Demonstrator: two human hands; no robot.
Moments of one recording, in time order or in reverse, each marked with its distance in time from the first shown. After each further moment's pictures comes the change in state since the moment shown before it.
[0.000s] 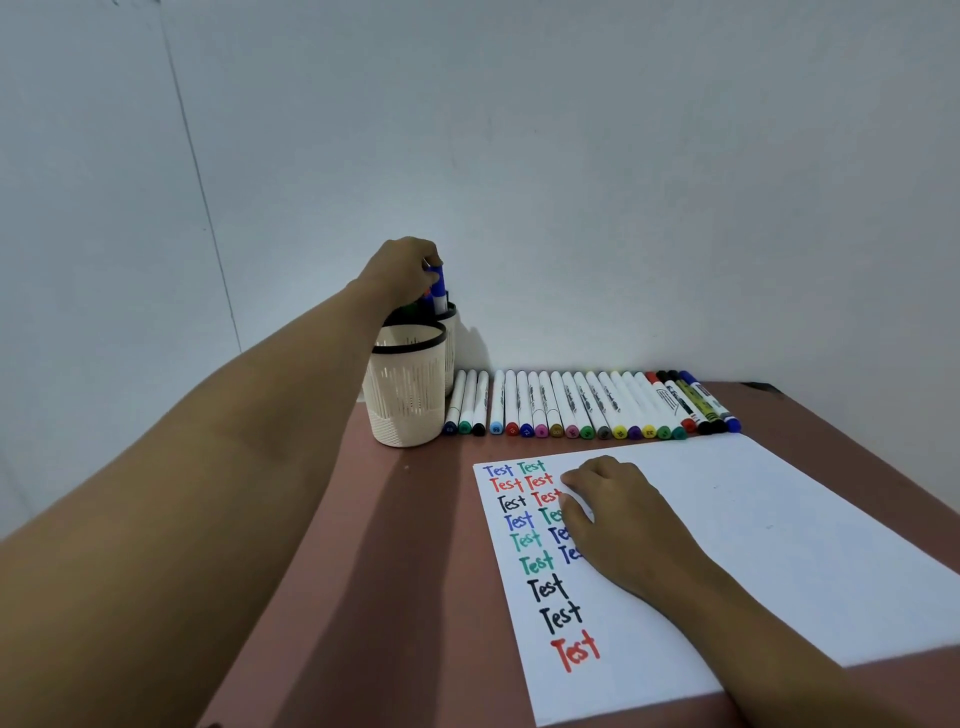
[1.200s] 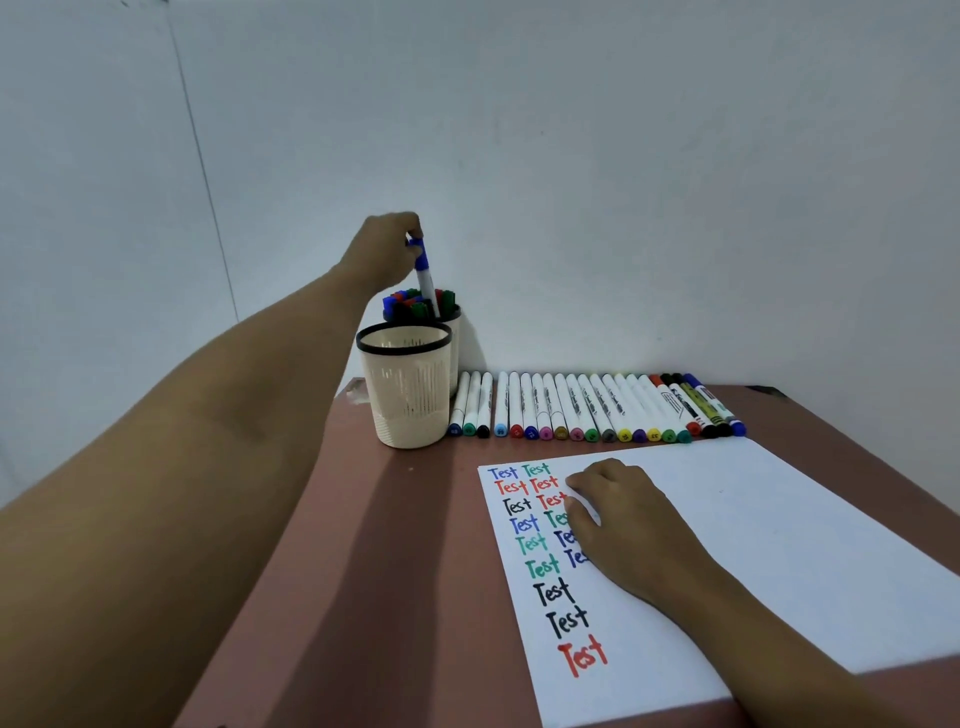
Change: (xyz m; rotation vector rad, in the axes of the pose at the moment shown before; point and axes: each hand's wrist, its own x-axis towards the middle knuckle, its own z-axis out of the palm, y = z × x) left_hand 0.006 -0.011 -0.022 -0.031 0.134 -0.015; right_hand 0.000 0.000 0.000 0.014 0.010 -0.005
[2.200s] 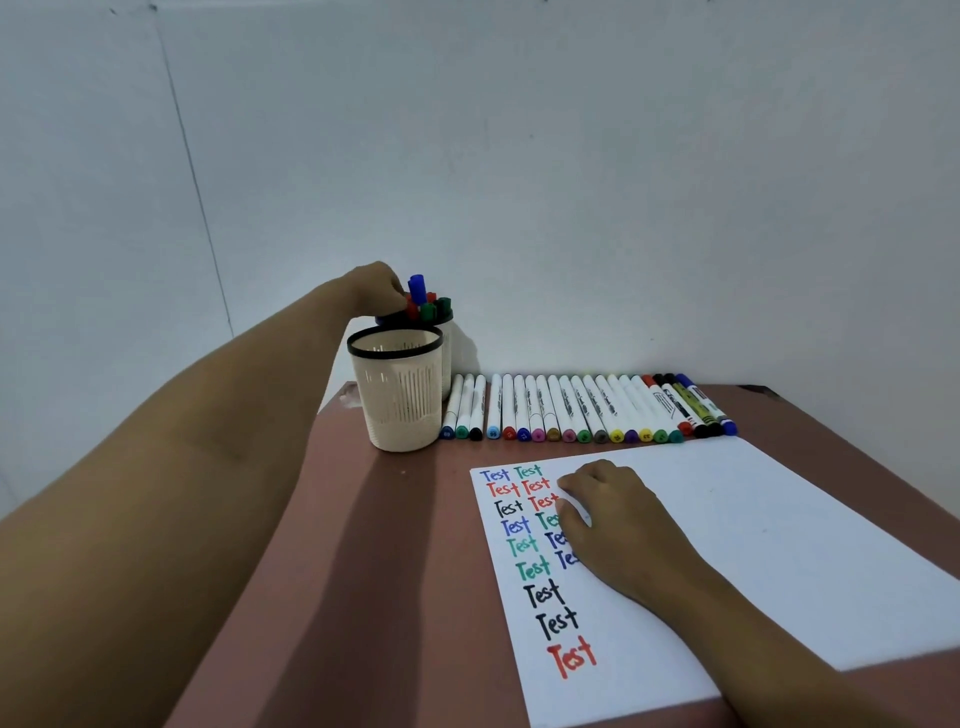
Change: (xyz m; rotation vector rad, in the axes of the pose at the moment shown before) left_hand -0.015 -0.009 0.008 0.072 -0.411 -0.202; right_hand 0.000 0.002 0.001 0.001 0.001 0.003
